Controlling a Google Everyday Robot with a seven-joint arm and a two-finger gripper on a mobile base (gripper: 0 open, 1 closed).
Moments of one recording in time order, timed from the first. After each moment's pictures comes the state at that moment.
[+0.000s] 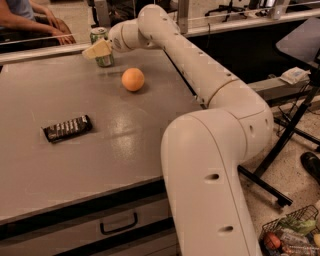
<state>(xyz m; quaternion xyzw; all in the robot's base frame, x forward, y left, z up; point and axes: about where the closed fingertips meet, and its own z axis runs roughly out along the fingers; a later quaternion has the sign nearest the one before) 0.870 0.191 0.905 -0.44 0.69 0.24 0.52</state>
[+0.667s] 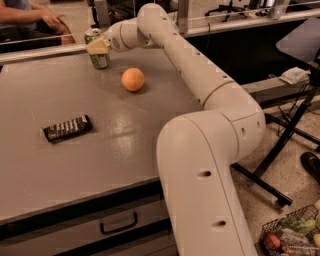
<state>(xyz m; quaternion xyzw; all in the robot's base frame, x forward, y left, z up) 0.868 0.198 0.905 -0.46 0.68 0.26 0.51</state>
